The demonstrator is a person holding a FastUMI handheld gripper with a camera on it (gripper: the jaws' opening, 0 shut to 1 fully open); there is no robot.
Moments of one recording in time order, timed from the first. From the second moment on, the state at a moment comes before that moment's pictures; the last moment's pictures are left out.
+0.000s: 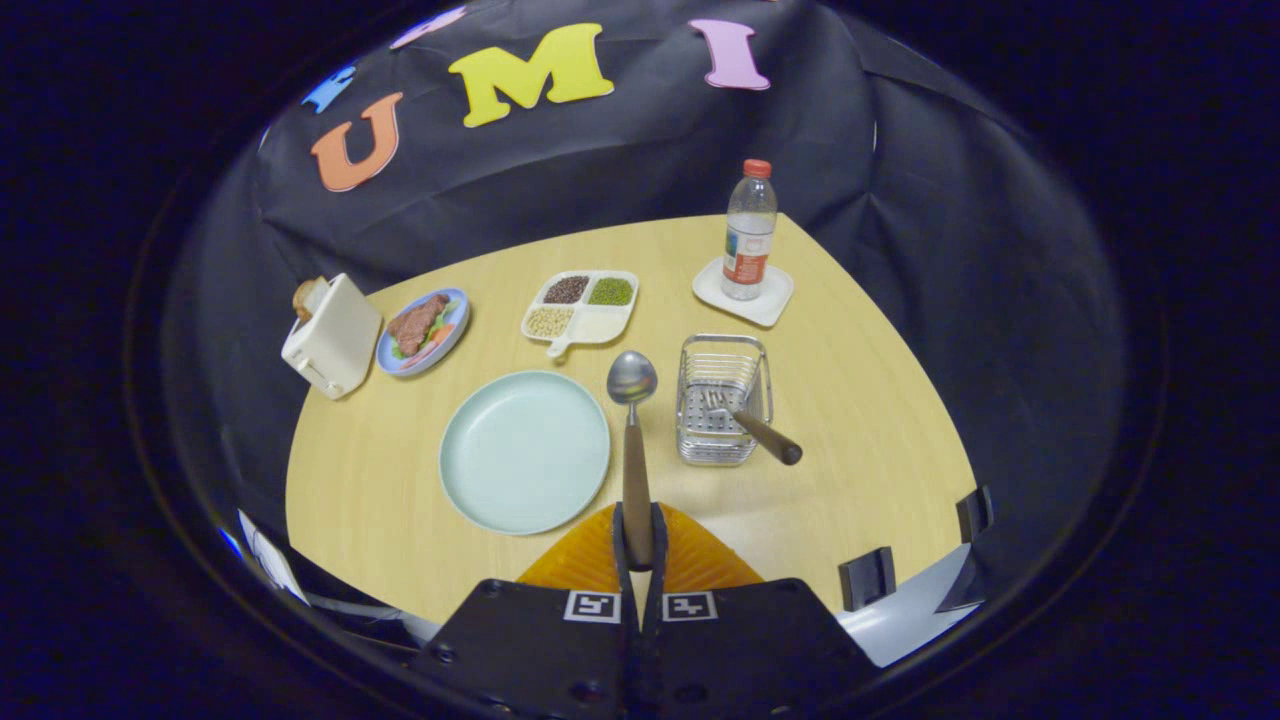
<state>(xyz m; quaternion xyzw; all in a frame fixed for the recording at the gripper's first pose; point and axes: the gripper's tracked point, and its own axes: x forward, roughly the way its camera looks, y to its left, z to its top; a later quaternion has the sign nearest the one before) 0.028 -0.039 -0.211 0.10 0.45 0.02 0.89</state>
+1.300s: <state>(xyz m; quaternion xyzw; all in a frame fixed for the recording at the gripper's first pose) 0.047 -0.081 -0.183 0.06 0.38 -0.02 0.92</state>
